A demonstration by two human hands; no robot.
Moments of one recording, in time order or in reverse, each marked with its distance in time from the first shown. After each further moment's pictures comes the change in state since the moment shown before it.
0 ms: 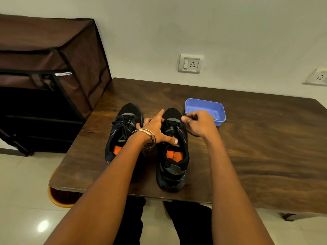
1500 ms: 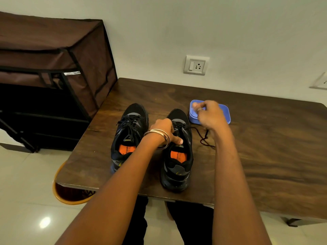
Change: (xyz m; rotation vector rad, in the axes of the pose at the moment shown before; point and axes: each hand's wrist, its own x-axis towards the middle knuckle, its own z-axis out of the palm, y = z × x) left_hand -0.012 0.031 -0.003 0.065 -0.008 -0.111; right_hand -0.012 -0.040 -0.021 0.093 0.042 0.069
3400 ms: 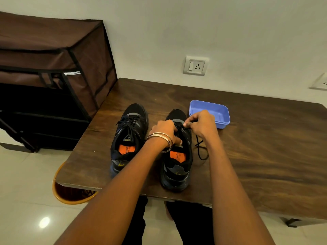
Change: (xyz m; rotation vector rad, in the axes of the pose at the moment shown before) left_hand -0.008 0.007 0.006 0.075 0.043 0.008; right_hand 0.013 0.030 0.028 -0.113 -0.018 -0.091
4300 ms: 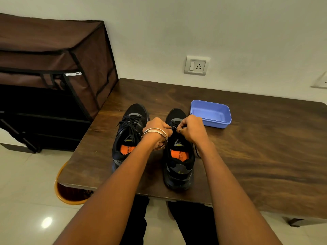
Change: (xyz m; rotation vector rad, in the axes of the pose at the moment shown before) left_hand 0.012 -0.026 0.003 -0.479 0.136 -0.187; right_hand 0.003 -0.001 0.031 -0.237 -0.121 -0.109
